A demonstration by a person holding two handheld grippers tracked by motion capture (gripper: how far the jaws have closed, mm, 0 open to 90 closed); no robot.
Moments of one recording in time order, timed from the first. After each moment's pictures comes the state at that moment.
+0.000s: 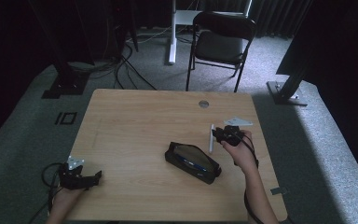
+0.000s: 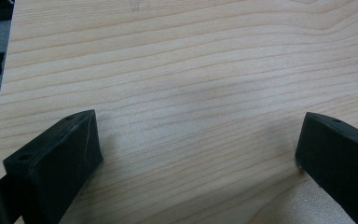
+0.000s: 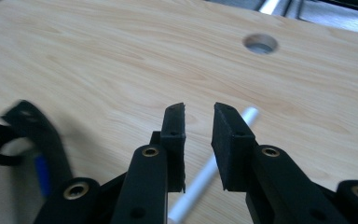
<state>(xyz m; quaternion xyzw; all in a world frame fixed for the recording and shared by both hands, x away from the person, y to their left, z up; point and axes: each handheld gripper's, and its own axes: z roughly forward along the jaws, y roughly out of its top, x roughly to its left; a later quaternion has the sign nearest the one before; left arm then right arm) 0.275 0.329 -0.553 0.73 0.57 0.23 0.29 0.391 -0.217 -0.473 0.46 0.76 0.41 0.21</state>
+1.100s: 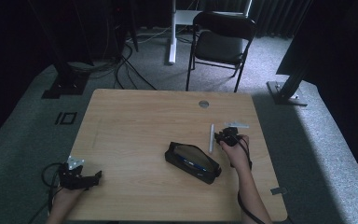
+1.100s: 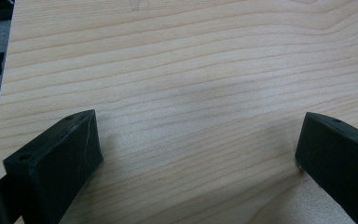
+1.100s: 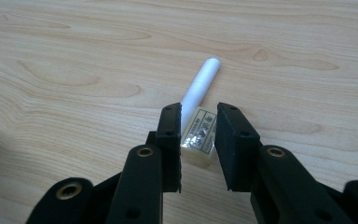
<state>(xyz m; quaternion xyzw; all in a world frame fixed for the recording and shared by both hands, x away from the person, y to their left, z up) 0.275 0.329 -0.553 0.73 0.57 0.23 0.29 0.417 -0.222 -0.525 0.55 0.72 0.36 0.20</state>
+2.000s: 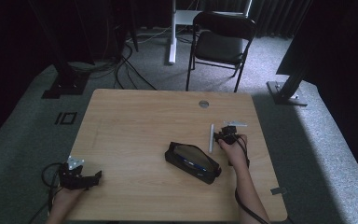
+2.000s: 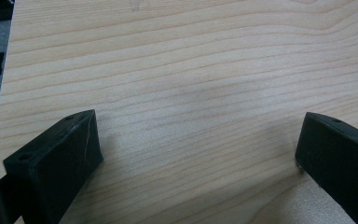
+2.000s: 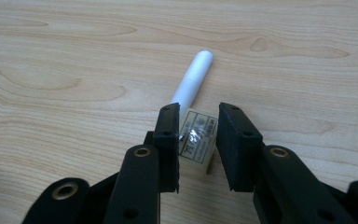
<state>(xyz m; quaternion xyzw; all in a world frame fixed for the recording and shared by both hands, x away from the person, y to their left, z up) 0.275 0.329 -0.553 0.73 0.57 0.23 0.29 0.431 -0.222 -0.536 0.57 0.71 0.36 0.19</state>
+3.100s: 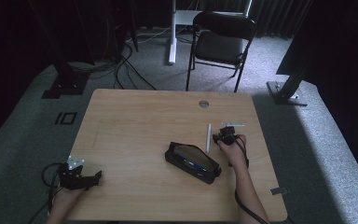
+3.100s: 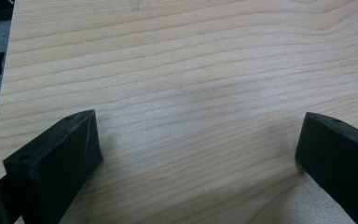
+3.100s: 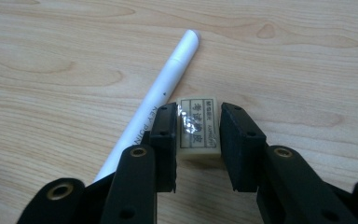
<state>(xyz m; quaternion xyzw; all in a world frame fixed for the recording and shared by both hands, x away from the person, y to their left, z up) 0.275 0.329 -0.553 0.73 0.57 0.23 0.29 0.432 -0.219 -0.542 0.57 0.73 0.34 0.19</state>
